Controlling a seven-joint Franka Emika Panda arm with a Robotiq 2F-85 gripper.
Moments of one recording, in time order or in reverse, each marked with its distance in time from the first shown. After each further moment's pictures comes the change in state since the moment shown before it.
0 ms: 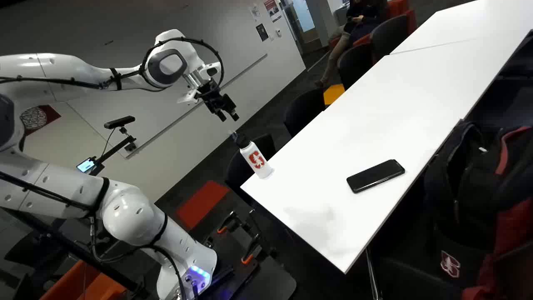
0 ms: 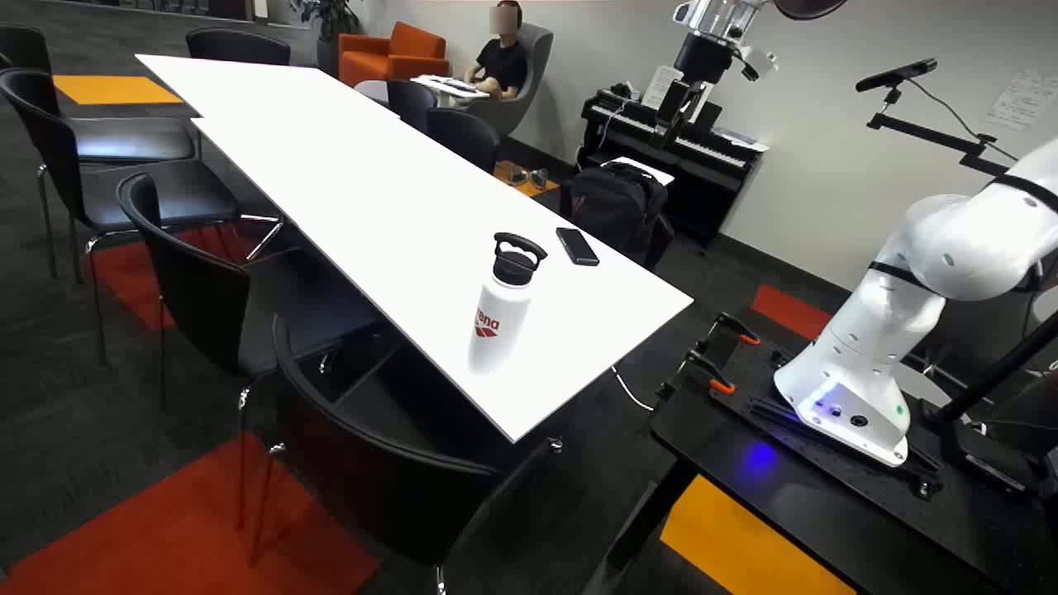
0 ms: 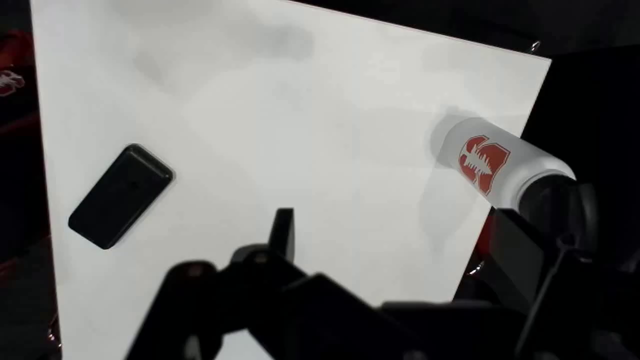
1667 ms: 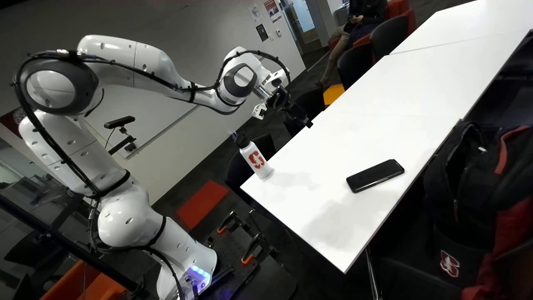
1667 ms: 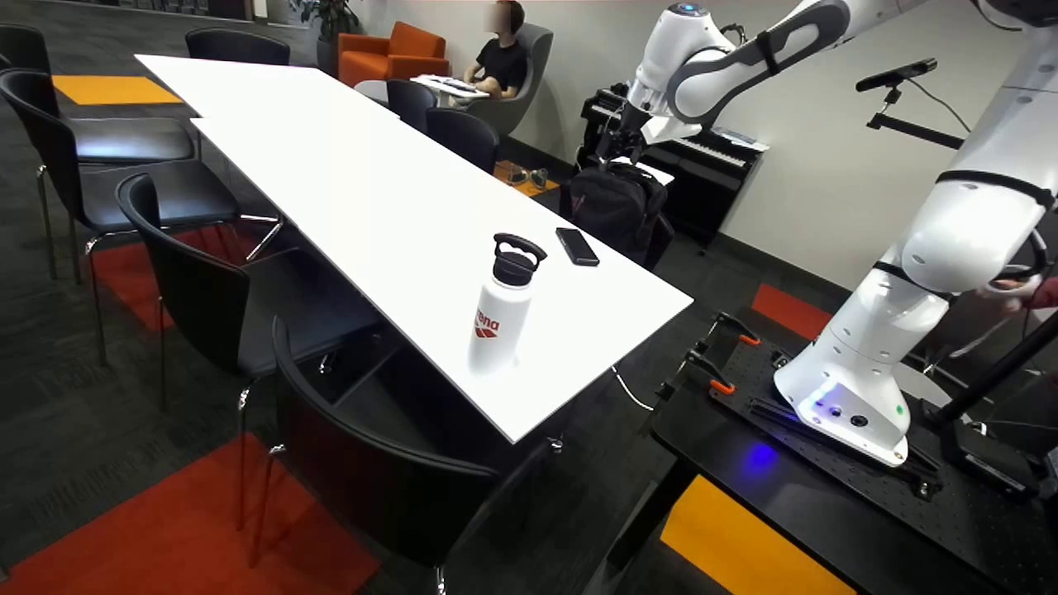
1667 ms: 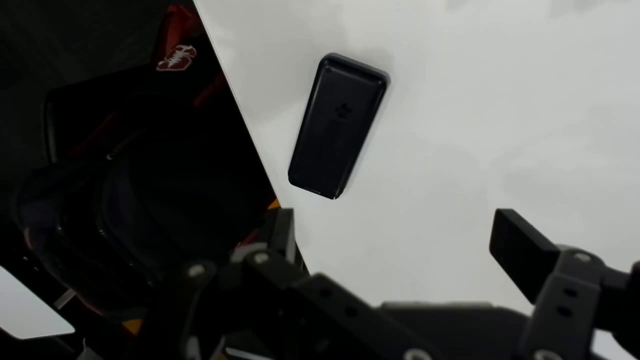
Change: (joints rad) arm -0.226 0.520 -0.109 0.170 -0.510 0.475 0.499
